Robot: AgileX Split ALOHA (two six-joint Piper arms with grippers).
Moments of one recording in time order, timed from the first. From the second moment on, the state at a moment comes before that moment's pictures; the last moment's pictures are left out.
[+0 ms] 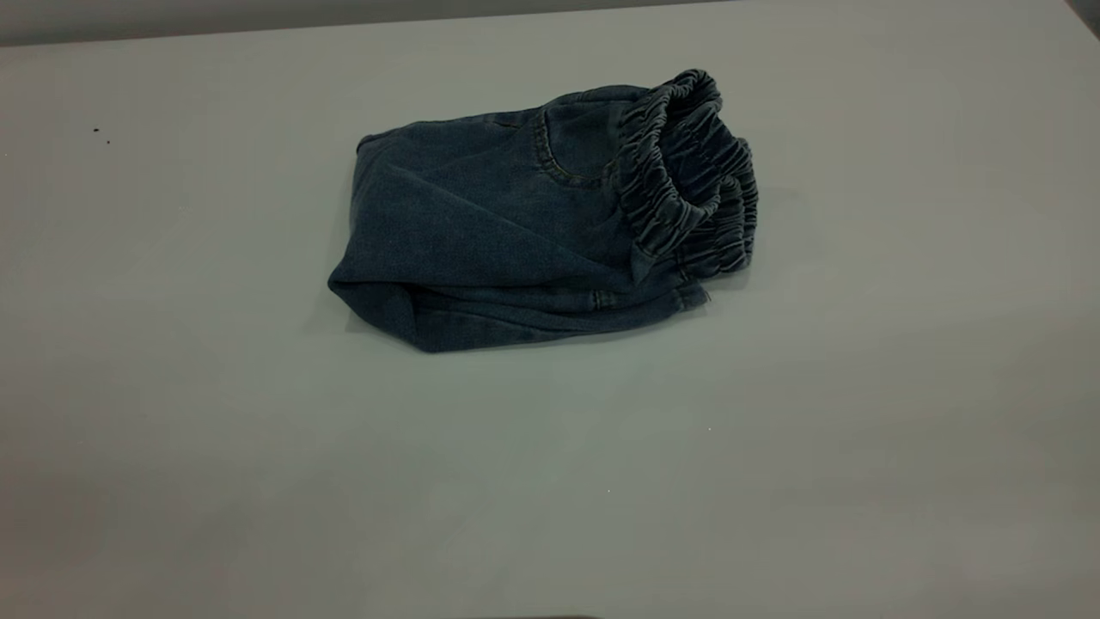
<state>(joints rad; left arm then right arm) -0.61 0.22 -0.49 0.00 1.12 0.02 0.08 -0.01 -0.48 0.20 1.15 -0.17</state>
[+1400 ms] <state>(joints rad) -0.01 -0.02 -0.49 0.00 1.13 0.02 -0.07 -0.01 -0.48 0.20 1.15 -0.18</state>
